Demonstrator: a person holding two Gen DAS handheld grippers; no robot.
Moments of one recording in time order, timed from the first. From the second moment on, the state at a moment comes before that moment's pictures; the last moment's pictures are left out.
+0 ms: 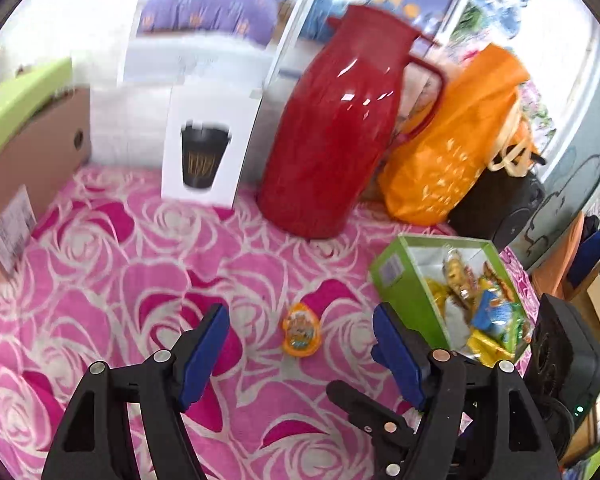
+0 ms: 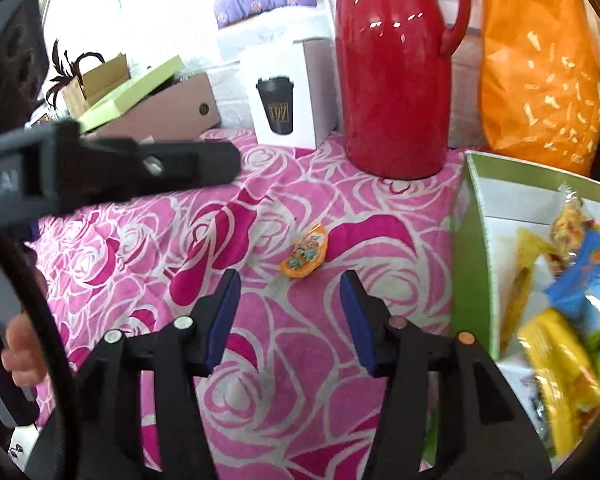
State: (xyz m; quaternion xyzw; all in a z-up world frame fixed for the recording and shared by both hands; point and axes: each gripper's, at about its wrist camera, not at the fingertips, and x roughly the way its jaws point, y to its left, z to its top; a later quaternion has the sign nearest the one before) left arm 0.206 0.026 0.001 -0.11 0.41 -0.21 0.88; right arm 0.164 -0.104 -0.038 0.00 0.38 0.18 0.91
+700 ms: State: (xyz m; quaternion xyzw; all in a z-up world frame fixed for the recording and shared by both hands) left arm 0.249 -0.004 -0.070 -0.11 0.48 -0.28 0.82; right arm 0.211 -0.107 -0.071 0.03 0.40 0.18 0.90
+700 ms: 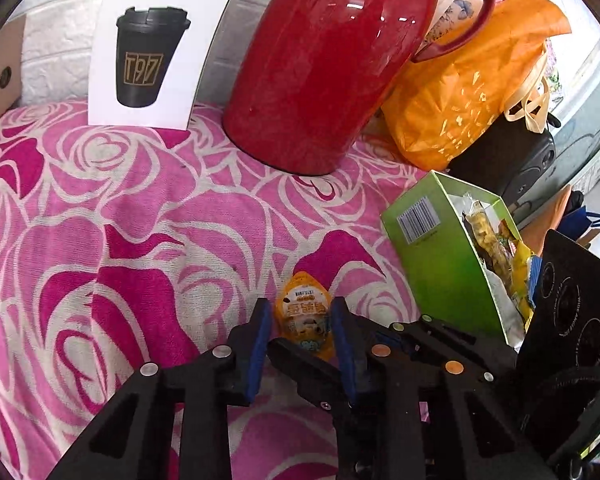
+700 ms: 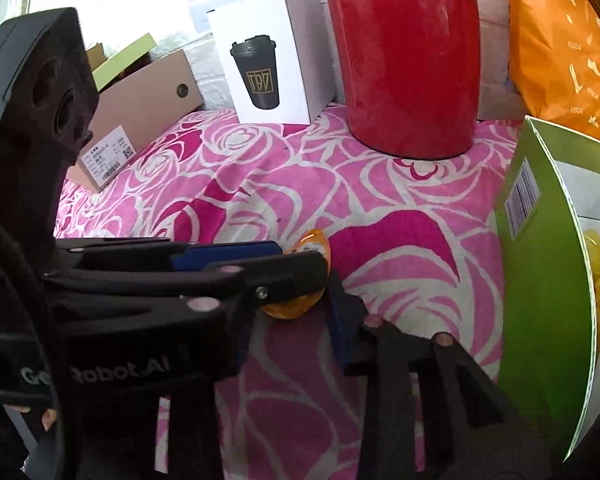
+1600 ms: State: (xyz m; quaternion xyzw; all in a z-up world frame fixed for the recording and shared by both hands) left arm 0.145 -0.153 0.071 -0.02 0.37 -0.39 0.85; right arm 0.075 -0.250 0.049 0.08 0.26 0.09 0.96
